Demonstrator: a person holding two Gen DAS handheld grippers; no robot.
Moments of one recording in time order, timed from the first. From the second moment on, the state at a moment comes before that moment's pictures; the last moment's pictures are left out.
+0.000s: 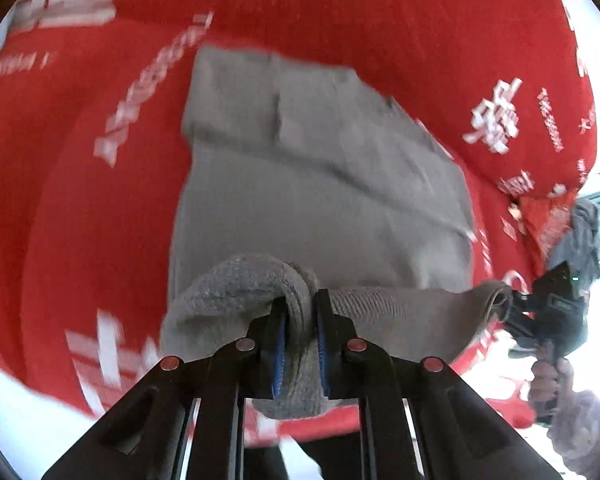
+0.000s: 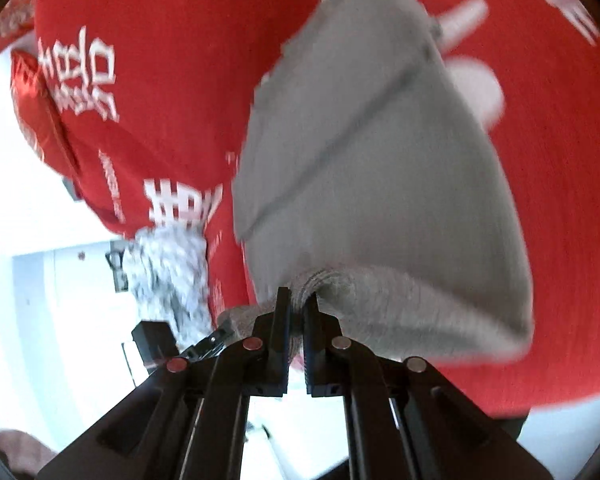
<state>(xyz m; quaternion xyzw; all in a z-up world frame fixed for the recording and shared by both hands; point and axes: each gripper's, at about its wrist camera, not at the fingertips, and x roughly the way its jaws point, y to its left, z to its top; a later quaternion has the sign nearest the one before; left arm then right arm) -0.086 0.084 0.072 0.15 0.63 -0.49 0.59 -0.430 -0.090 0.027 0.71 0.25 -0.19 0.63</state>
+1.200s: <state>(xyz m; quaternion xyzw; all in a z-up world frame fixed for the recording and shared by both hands) -0.053 -0.012 0.005 0.32 0.62 -0.40 0.59 -0.358 -0.183 0.005 0.50 0.52 -0.23 0.65</state>
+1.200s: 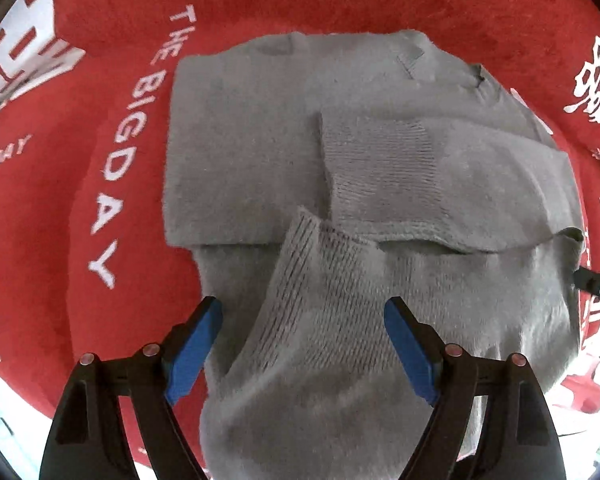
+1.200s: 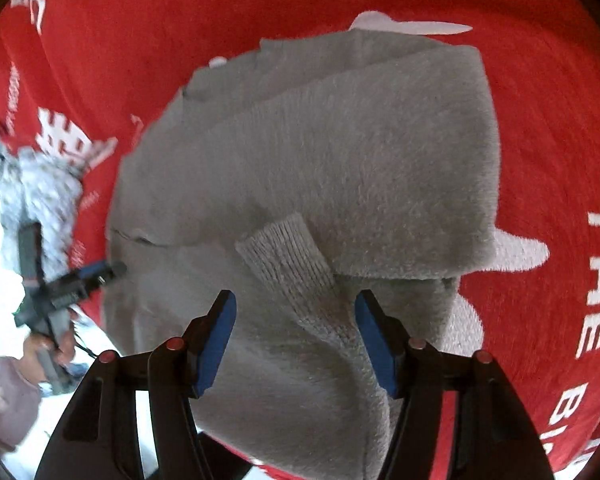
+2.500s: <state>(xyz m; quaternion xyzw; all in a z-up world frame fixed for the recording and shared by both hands) 0.013 -0.144 -0.014 0.31 0.51 -0.42 0.69 -0.286 -0.308 -0.022 0.38 0.50 -0.37 0.68</state>
